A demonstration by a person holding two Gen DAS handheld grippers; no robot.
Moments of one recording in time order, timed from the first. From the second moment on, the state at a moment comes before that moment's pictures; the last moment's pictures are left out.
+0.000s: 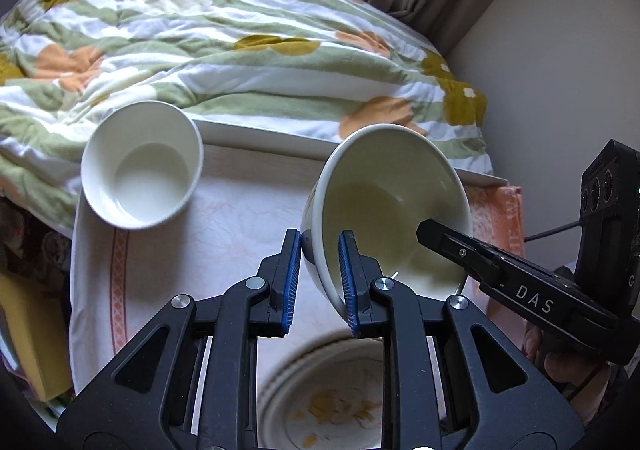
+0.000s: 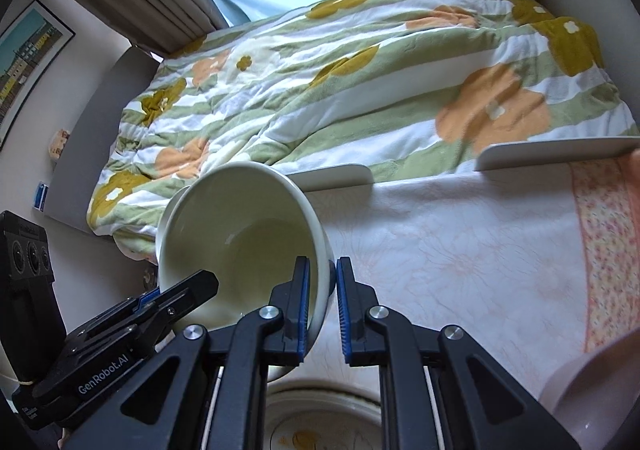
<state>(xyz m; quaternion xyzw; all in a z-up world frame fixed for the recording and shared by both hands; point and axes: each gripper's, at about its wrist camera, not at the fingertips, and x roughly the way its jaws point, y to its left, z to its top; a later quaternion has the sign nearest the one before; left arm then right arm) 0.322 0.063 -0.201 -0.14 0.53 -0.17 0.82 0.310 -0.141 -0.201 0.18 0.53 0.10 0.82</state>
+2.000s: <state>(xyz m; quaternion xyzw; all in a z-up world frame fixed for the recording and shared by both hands) 0.184 -0.235 -0.266 0.10 0.57 -0.22 0.78 0.145 -0.385 -0.258 0.22 0.57 0.00 0.79</state>
